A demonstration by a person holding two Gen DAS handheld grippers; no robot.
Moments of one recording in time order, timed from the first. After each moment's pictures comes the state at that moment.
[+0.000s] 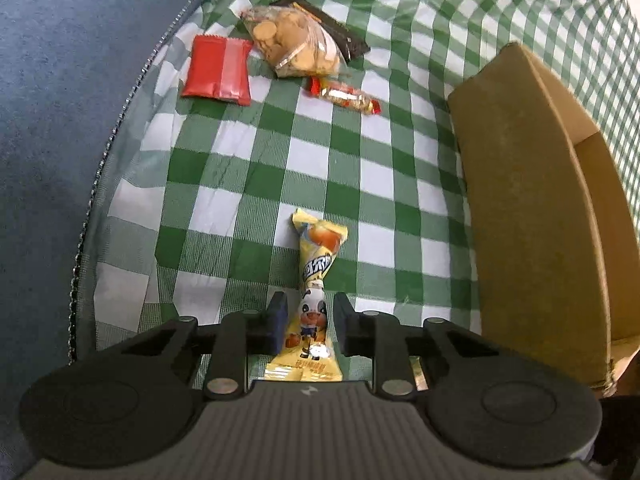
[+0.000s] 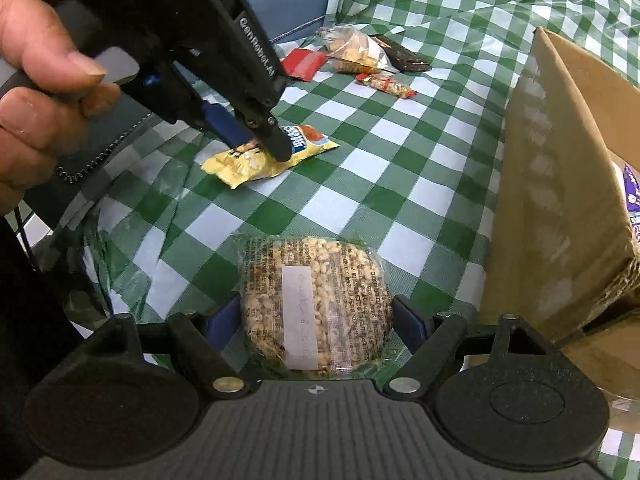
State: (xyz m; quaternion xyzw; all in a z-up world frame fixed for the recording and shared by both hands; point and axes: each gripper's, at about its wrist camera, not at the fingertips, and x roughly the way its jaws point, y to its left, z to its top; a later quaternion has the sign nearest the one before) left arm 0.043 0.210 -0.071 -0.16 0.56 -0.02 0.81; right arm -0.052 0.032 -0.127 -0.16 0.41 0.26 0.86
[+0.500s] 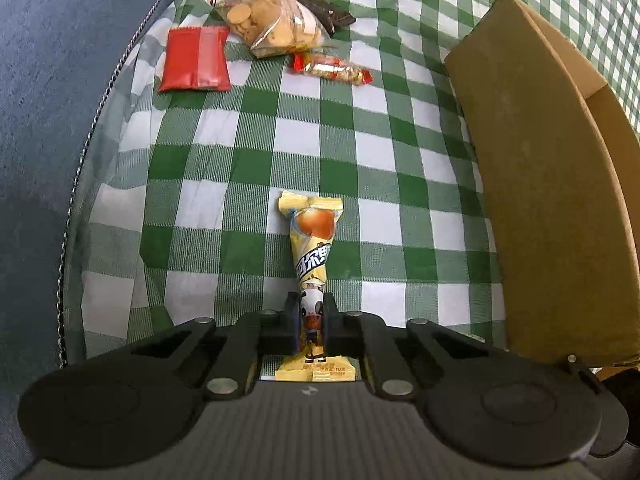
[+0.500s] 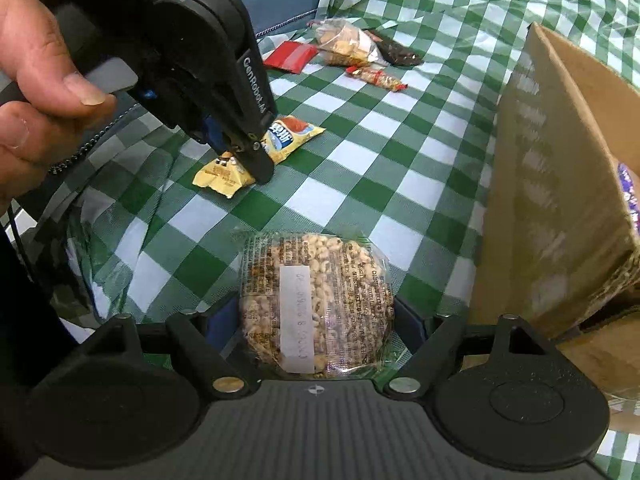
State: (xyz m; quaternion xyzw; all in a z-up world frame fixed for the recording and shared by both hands) left arm 0.050 0.196 -0.081 -0.10 0.57 -0.03 0.81; right arm -0.050 0.032 -0.131 -0.17 0.41 0.24 0.86
